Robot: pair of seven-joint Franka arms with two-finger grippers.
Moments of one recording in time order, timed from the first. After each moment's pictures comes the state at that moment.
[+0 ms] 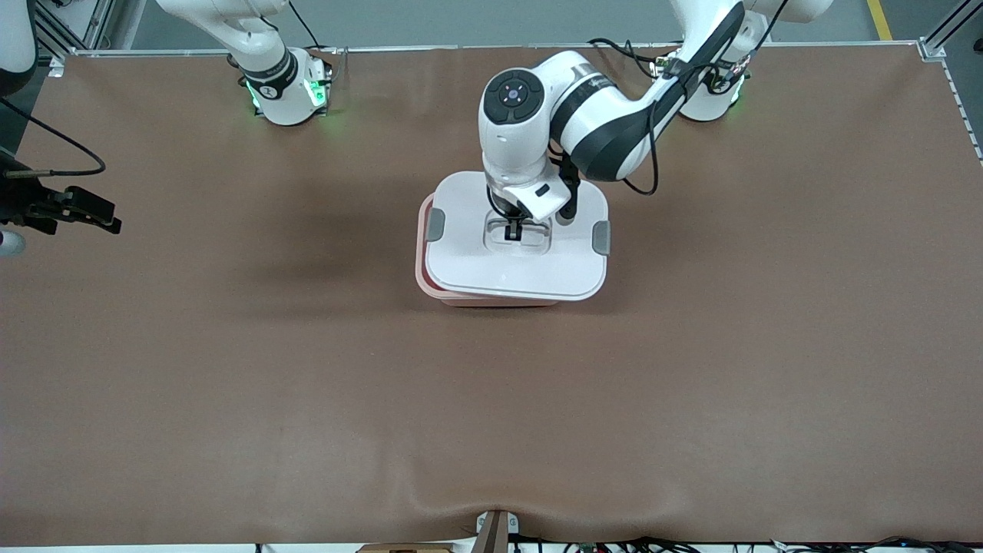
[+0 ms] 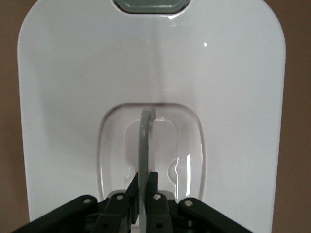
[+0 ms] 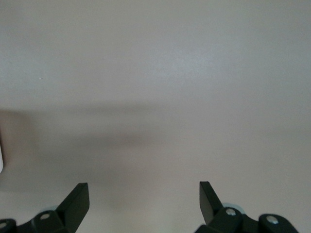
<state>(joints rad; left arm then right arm) -0.46 0.49 -0.44 -1.52 0.22 1.93 -2.44 0.02 0.02 -0.12 -1.66 0.00 1.64 -0.10</state>
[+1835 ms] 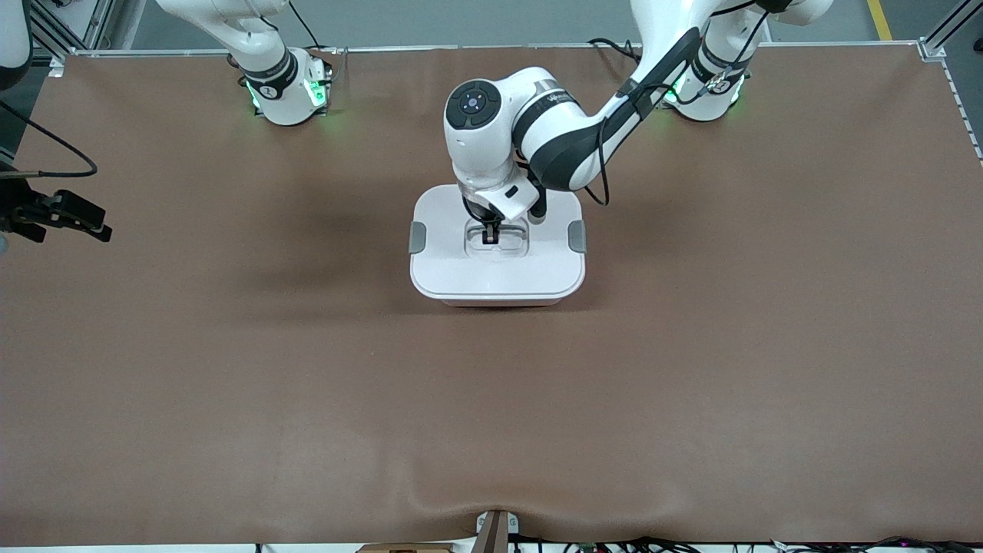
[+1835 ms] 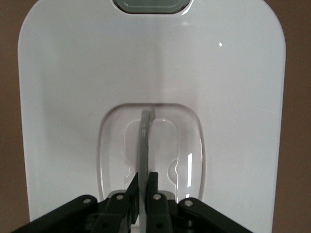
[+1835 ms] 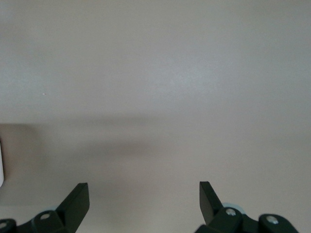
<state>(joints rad) -0.55 0.58 -0.43 -1.46 0.29 1.96 -2.60 0.01 0.02 -0.12 -1.64 0.00 1.68 -0.10</state>
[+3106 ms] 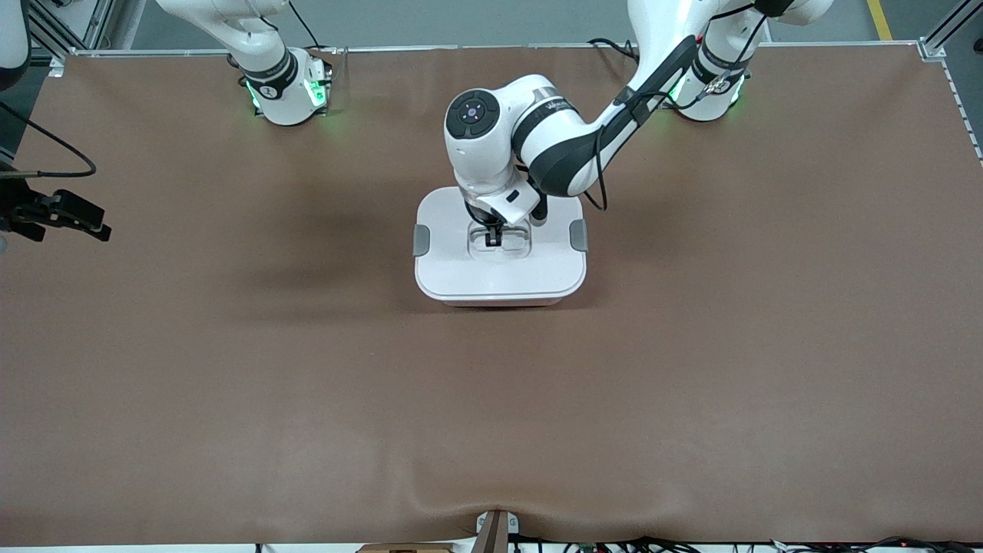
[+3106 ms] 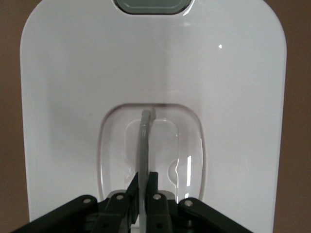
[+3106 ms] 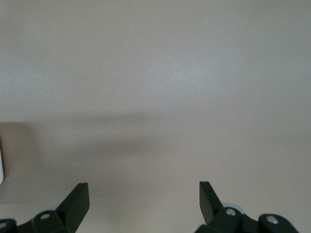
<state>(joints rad) -0.55 0.60 -0.43 -1.47 0.29 1.96 -2.62 0.01 0.02 -0.12 -1.64 0.00 1.66 -0.10</state>
